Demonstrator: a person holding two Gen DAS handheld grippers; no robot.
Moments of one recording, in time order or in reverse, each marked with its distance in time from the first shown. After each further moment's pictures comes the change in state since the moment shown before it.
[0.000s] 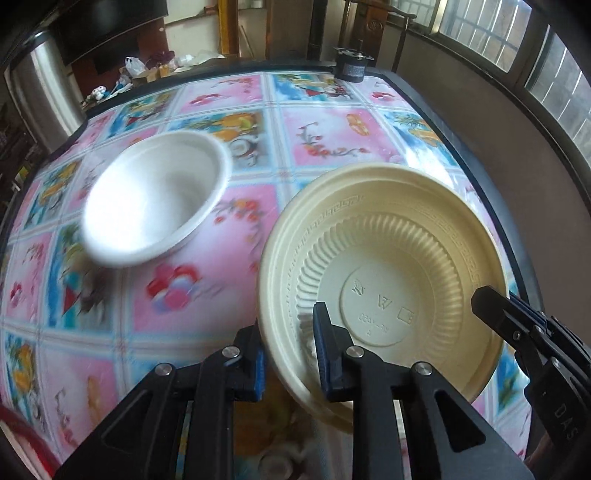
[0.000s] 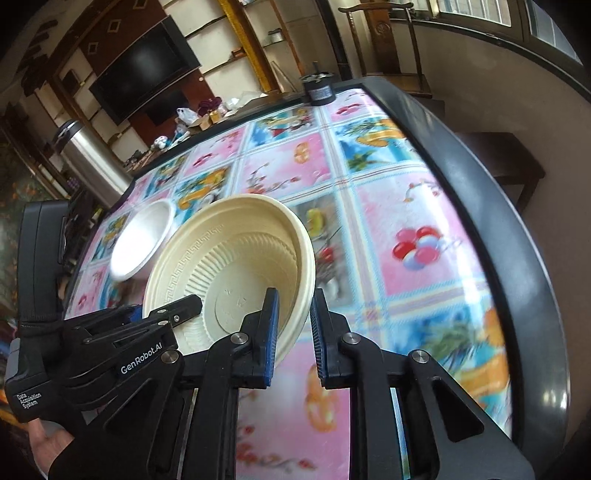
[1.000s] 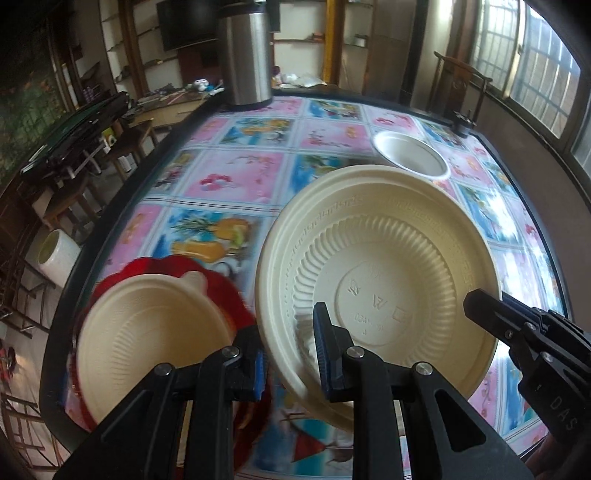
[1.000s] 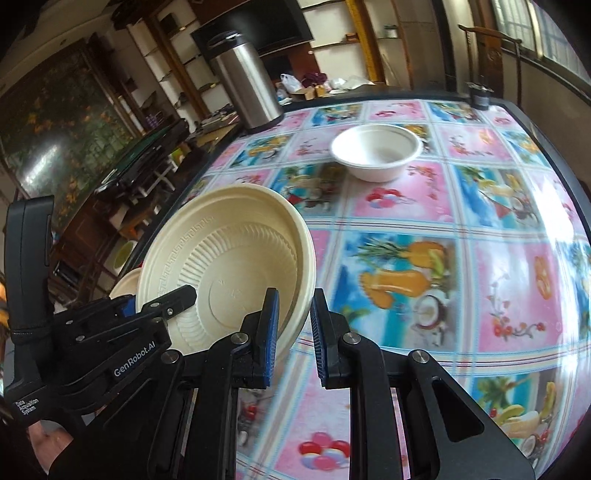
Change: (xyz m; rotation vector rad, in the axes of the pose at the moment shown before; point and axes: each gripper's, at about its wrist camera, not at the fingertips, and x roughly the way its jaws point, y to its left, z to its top) left arm -0.125 0.185 -0.140 -0.234 -0.152 0.187; right arm -0.028 0.213 -0.114 -0.282 0.058 0.206
